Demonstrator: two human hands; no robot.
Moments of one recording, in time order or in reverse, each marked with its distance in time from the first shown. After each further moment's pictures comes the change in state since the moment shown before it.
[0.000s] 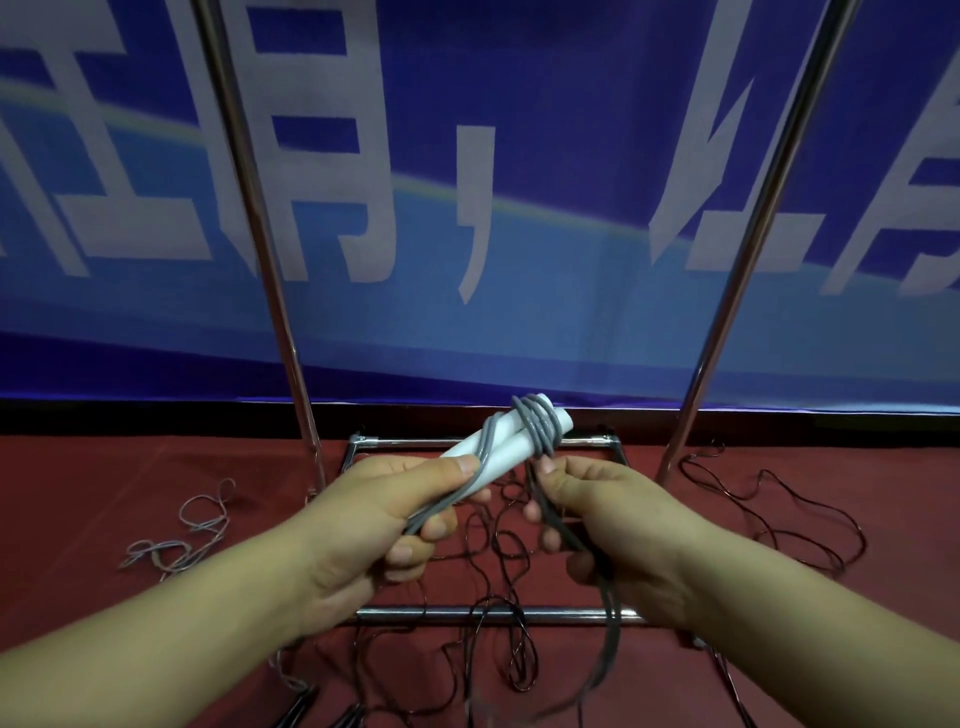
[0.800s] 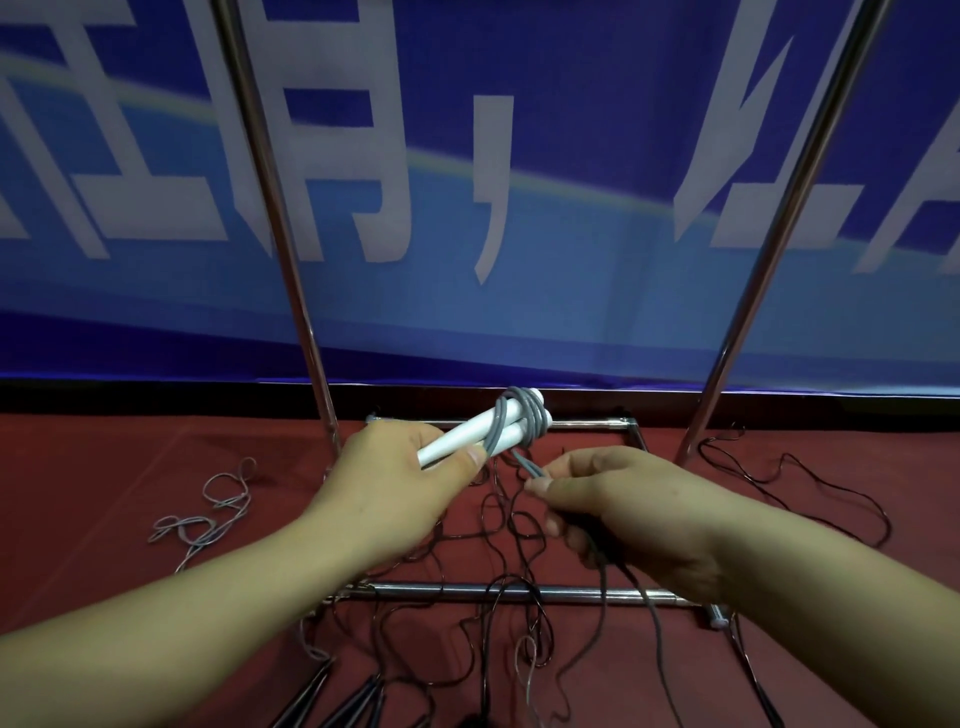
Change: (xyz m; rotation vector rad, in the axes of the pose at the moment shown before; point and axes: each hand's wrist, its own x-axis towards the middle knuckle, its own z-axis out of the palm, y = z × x) left_hand 0.028 -0.024 -0.026 0.674 0.346 0.284; right_hand -0.003 -0.007 0.002 -0.264 -0.120 0.028
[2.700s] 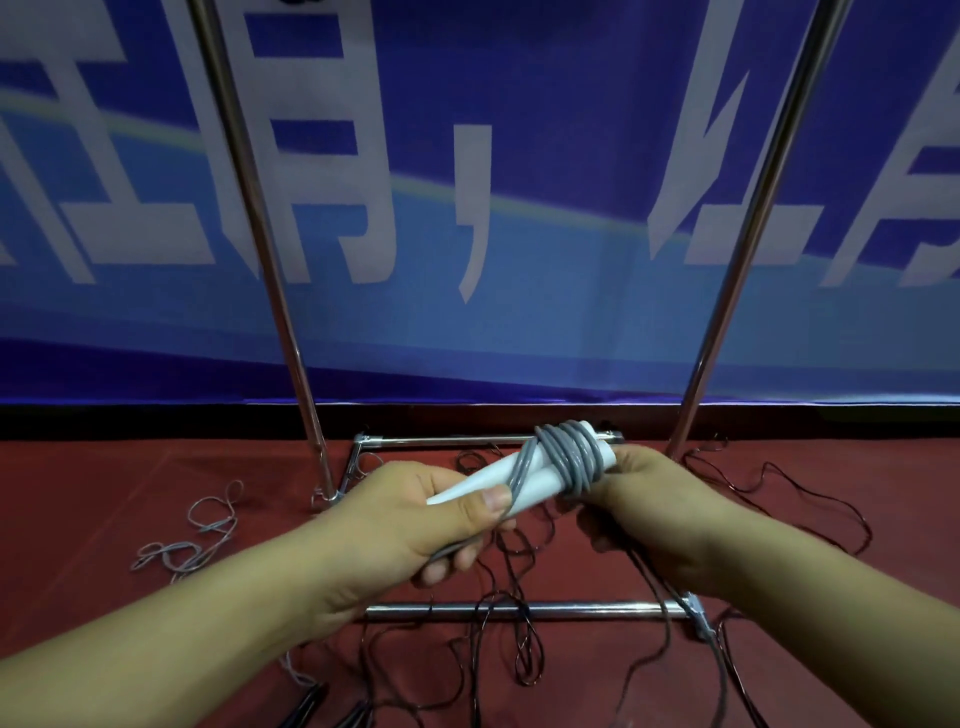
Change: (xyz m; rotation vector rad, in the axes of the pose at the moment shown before) left_hand -0.031 0.039 -0.005 -0.426 -0.495 -0.117; right_hand 0.001 0.015 -0.024 0.053 0.143 -0.148
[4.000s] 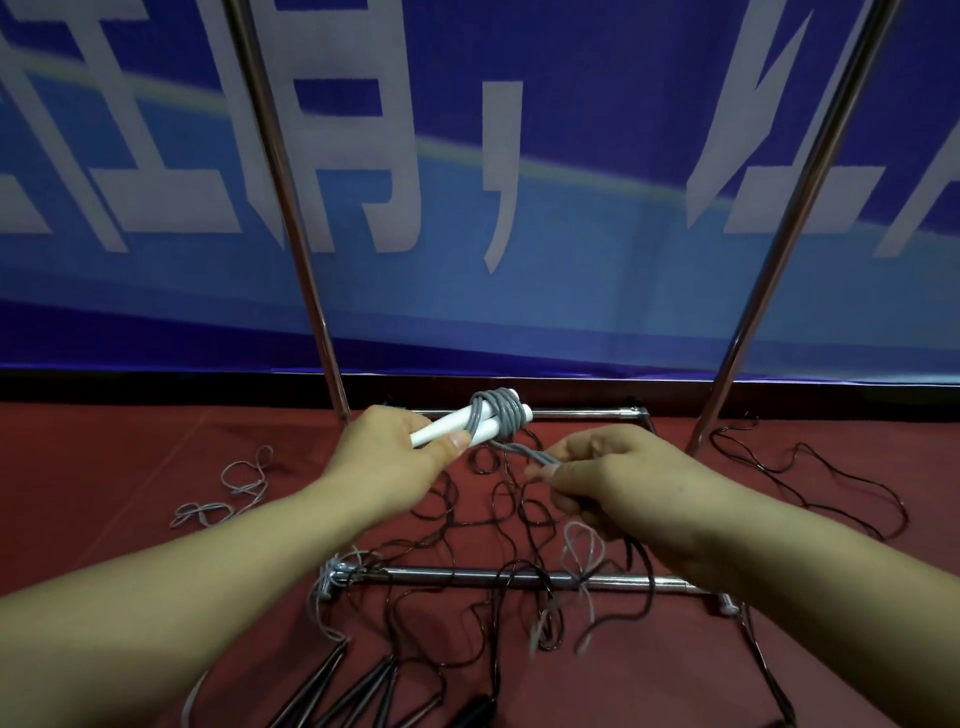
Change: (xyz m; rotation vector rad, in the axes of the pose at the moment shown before) left_hand 0.046 -0.045 -0.042 0.512 0.586 -0.048; right_hand -0.002 -0.007 0.027 -0.232 -0.104 -0.017
